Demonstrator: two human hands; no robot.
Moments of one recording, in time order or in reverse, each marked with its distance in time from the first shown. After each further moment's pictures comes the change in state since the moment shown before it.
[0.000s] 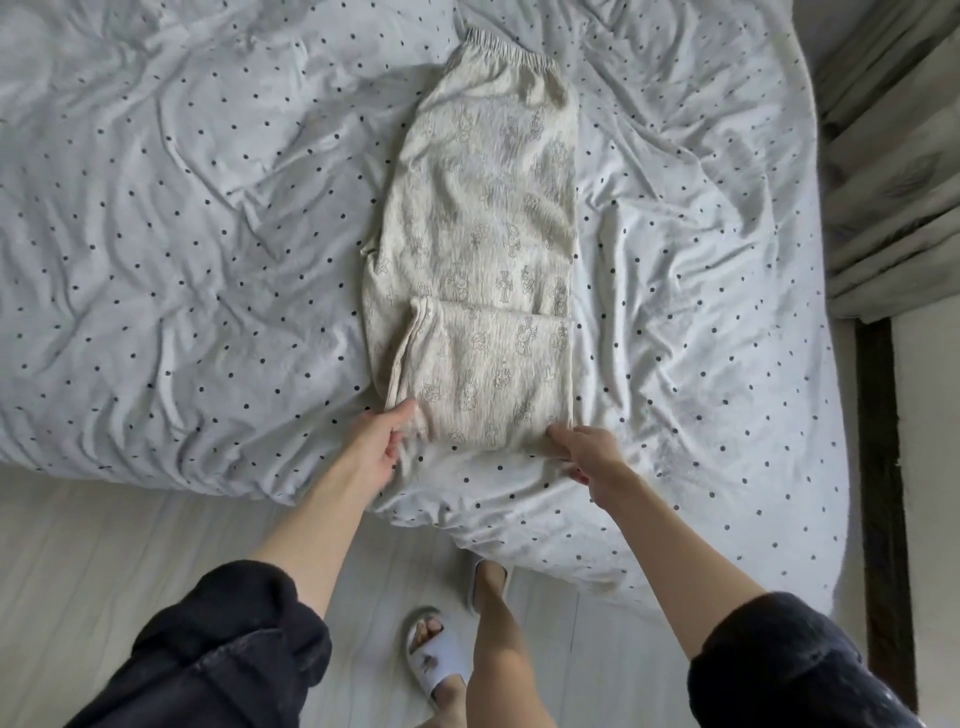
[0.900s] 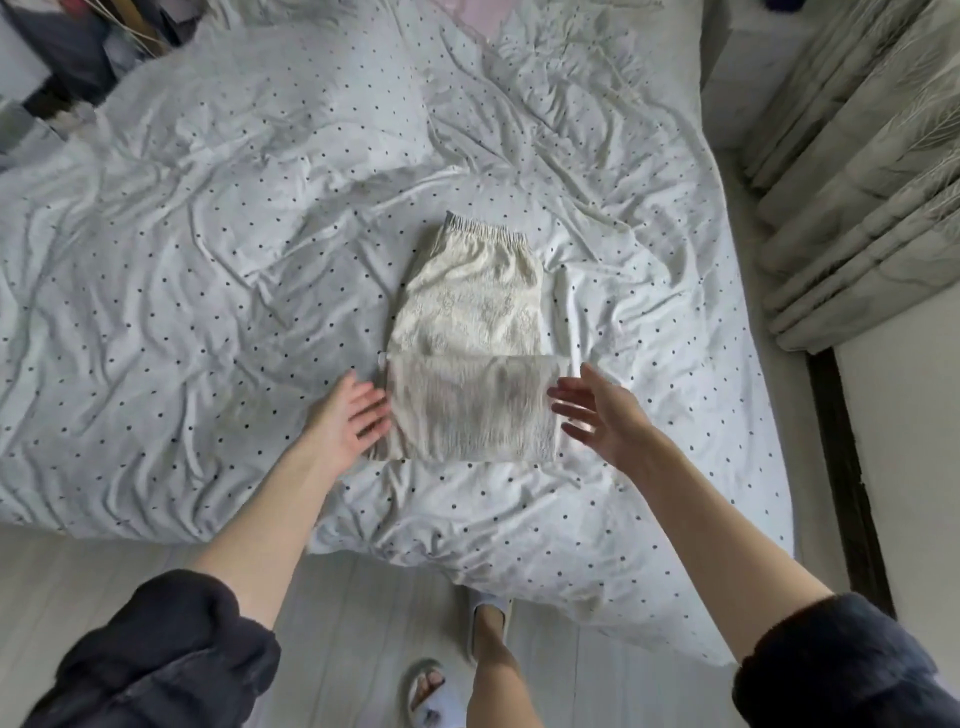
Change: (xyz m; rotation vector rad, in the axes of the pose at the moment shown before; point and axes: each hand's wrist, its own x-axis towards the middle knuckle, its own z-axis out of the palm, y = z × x) left_hand -0.081 0.072 0.006 -0.039 -0.104 0.201; right_hand -0.094 -0.081 -0.055 0.373 -0.142 -0.161
